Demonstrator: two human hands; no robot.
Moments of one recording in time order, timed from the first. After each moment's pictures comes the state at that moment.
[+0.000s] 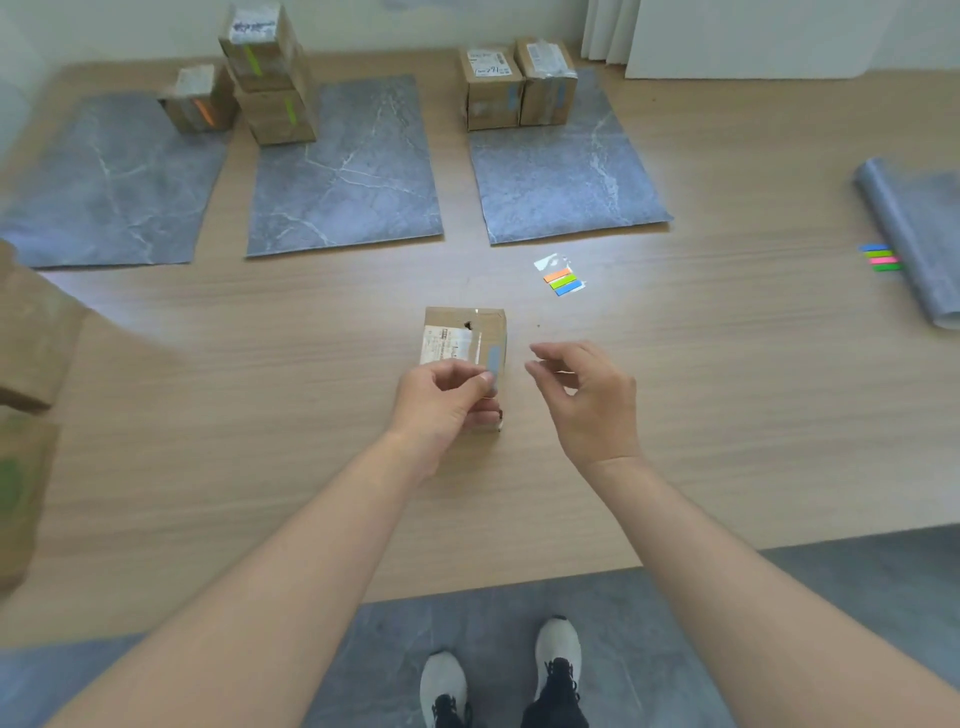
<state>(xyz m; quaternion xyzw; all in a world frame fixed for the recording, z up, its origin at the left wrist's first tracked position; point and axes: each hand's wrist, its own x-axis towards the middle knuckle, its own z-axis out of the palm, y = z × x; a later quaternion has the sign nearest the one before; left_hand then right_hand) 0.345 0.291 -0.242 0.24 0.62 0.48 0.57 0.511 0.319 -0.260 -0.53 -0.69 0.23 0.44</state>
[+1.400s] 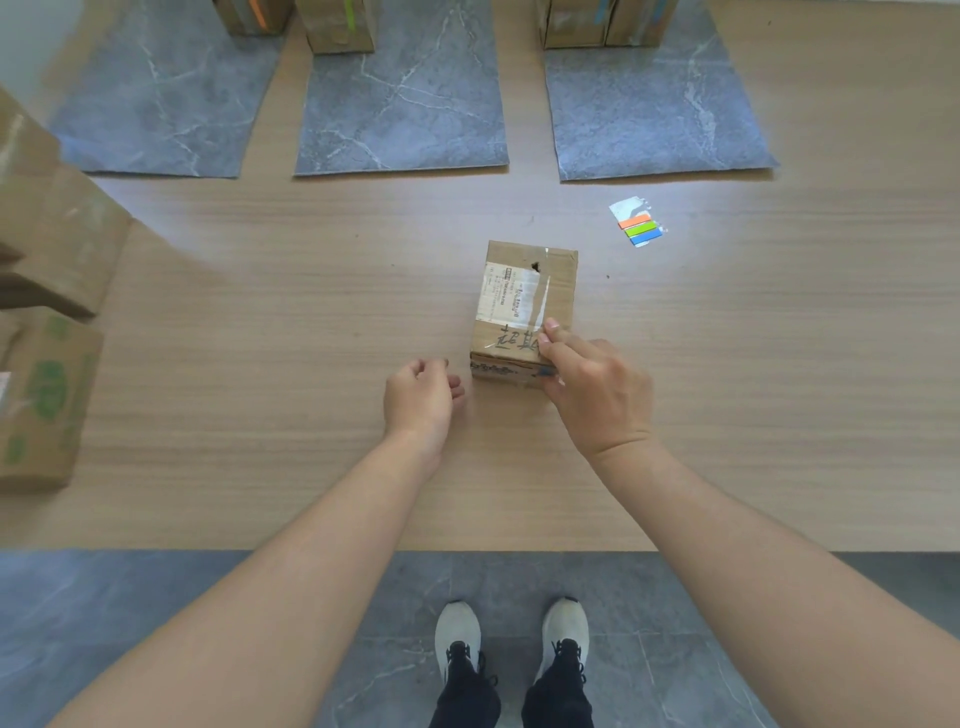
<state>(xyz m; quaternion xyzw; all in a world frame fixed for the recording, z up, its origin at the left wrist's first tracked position) 0.301 0.261 -0.316 0.07 0.74 0.49 0.45 0.472 0.311 -0.337 -0.49 -0.83 -0.02 0.26</state>
